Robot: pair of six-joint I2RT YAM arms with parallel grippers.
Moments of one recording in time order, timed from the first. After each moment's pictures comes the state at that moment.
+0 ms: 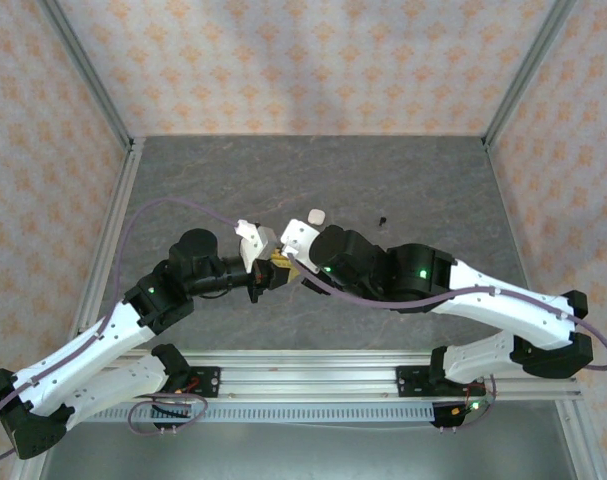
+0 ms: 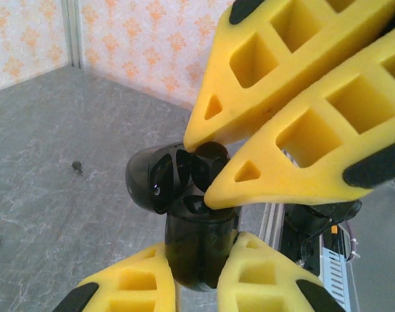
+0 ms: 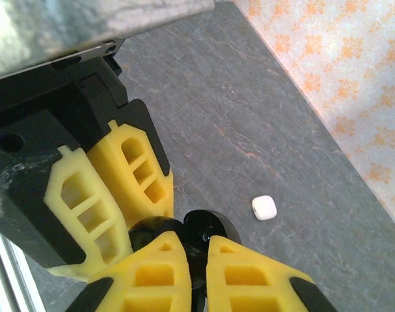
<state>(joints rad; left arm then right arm) -0.74 0.83 0.80 -0.21 0.42 -0.10 1.30 1.27 1.53 -0.93 0.45 -0.11</state>
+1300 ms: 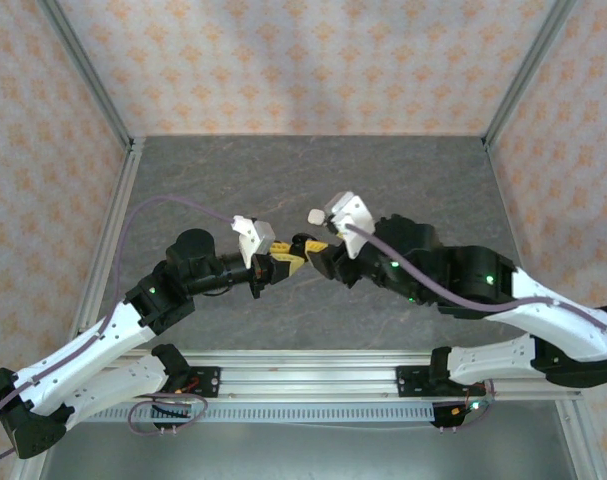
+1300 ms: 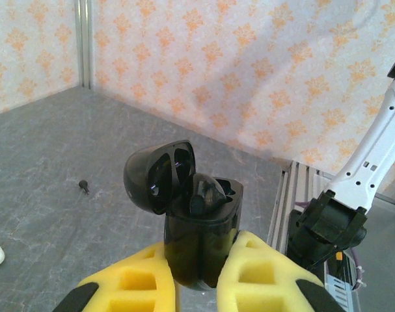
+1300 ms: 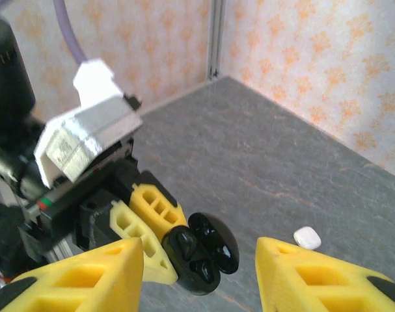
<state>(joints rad) -0.75 0.83 0.79 -0.13 0.39 -0.15 1.30 1.09 1.56 -0.85 0.42 0.15</state>
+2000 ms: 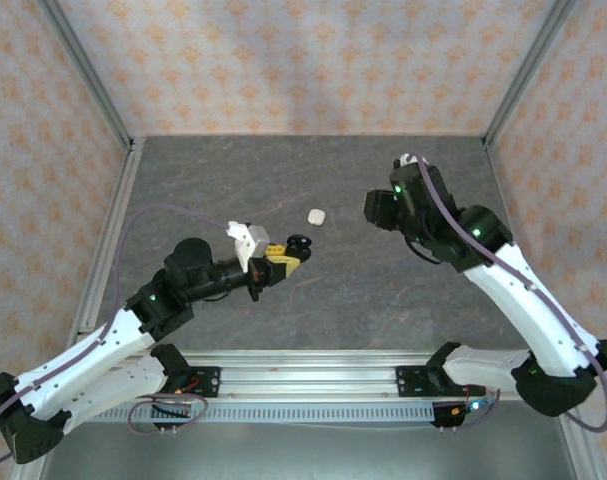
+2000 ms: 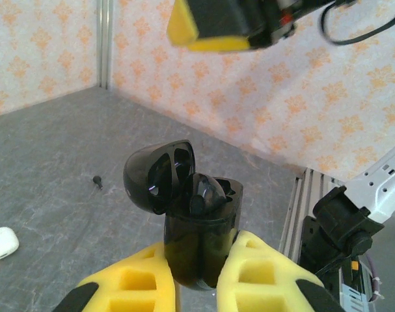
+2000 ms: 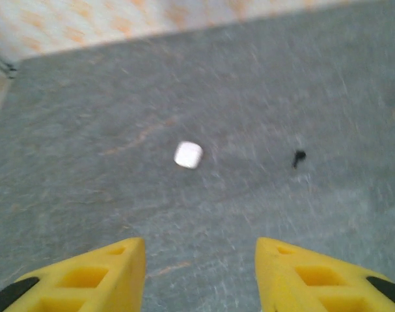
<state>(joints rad) -0.75 0.78 0.69 -0.06 0.33 -0.17 0.64 1.18 1.47 -1.04 0.25 0.59</state>
